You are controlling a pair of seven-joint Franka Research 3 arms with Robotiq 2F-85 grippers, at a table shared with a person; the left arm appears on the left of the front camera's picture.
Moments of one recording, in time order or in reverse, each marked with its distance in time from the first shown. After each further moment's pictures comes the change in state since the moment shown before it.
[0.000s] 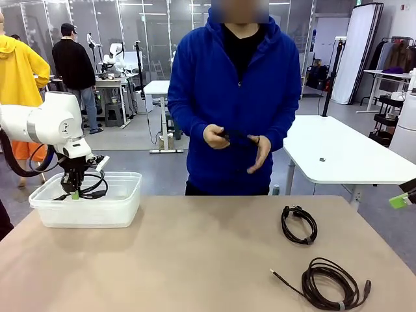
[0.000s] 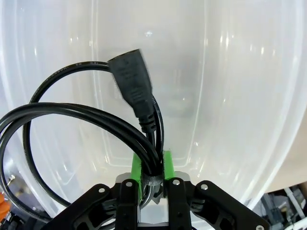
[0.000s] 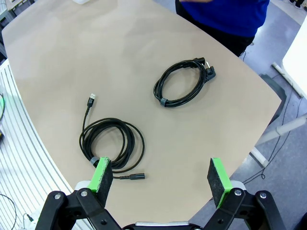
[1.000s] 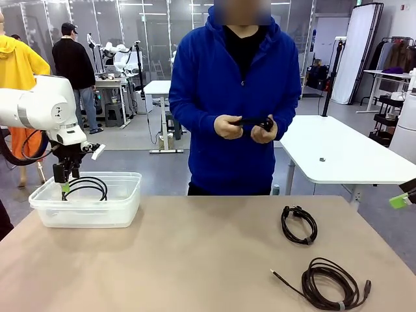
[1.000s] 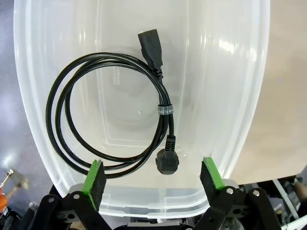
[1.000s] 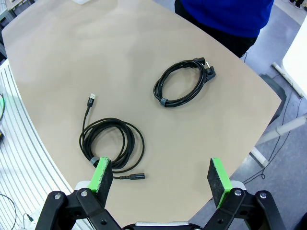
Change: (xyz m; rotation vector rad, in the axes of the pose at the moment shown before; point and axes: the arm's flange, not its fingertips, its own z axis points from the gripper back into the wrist) left arm -0.007 -0.013 0.046 0.006 -0.007 0.030; right arm 0.000 0.000 0.000 0.000 0.000 0.000
